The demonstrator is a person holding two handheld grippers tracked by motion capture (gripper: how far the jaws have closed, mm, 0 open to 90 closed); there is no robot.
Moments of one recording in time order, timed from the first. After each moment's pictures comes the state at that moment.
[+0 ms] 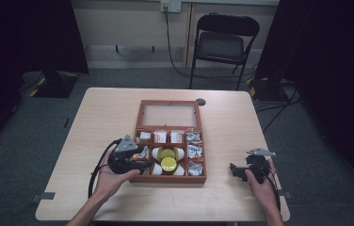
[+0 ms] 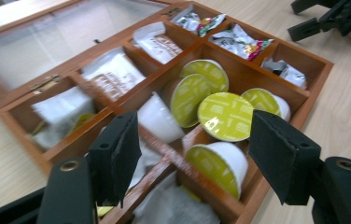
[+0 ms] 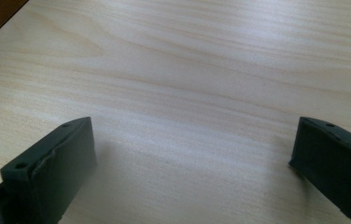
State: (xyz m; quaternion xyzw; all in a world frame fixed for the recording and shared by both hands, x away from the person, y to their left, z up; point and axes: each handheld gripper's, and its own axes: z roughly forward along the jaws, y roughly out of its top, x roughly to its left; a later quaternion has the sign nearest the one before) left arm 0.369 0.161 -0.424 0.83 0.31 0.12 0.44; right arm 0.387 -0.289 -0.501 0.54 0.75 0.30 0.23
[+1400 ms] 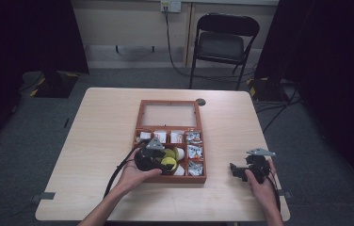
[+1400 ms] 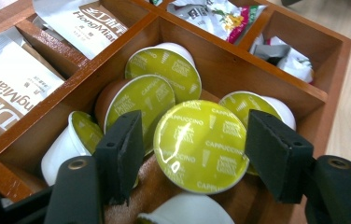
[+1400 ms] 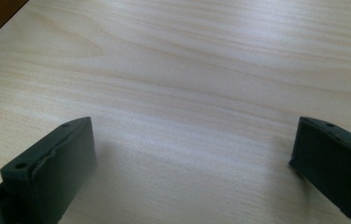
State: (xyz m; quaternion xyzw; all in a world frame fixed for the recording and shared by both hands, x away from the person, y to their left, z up) left arm 0.399 0.098 -0.457 0.87 0.28 0.06 0.39; right arm 0.387 -0.289 -0.501 0.54 0.75 0.30 0.23
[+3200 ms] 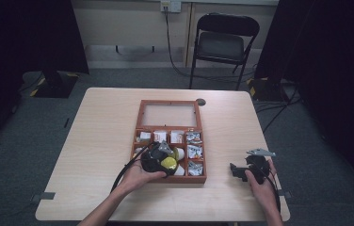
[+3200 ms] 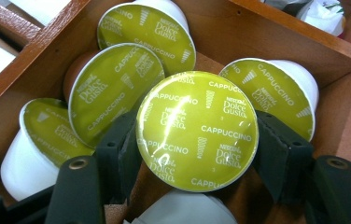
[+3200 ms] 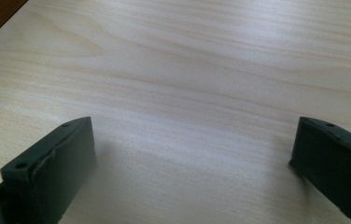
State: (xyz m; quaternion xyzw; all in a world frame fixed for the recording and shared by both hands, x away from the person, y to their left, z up) left arm 0.402 0.080 -0.464 0.92 0.25 0.06 0.30; right arm 0.386 -0.289 -0.501 0.55 0.75 0.30 0.23
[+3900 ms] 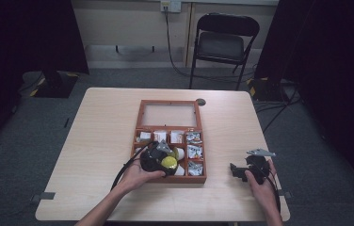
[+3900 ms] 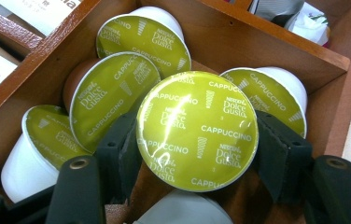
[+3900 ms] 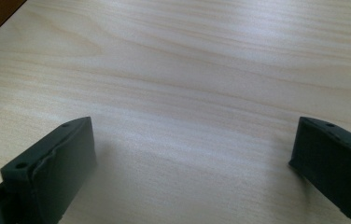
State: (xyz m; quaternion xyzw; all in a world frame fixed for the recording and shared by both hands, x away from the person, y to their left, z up) left arm 0.404 0.084 -0.462 0.91 0.25 0.05 0.33; right arm 0.385 -0.288 -0.501 0.55 0.74 0.30 0.23
